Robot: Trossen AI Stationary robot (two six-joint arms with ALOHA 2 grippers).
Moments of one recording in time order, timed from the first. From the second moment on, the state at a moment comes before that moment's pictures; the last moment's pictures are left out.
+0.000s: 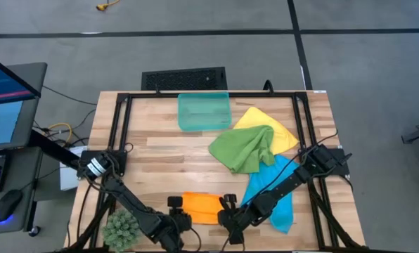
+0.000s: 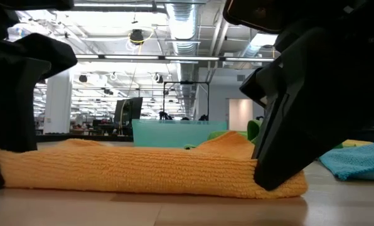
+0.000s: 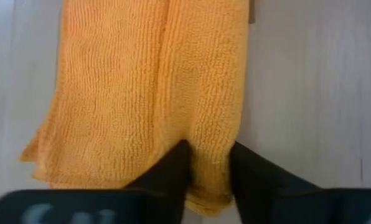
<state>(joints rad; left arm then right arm) -0.77 2.09 1.34 -0.68 -0.45 -0.73 0.65 2.08 1.26 -0.19 0.18 0.44</state>
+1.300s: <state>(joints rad) -0.40 1.92 1.16 -0.54 0.39 -1.12 0.58 2.02 1.26 -0.20 -0.05 0.82</state>
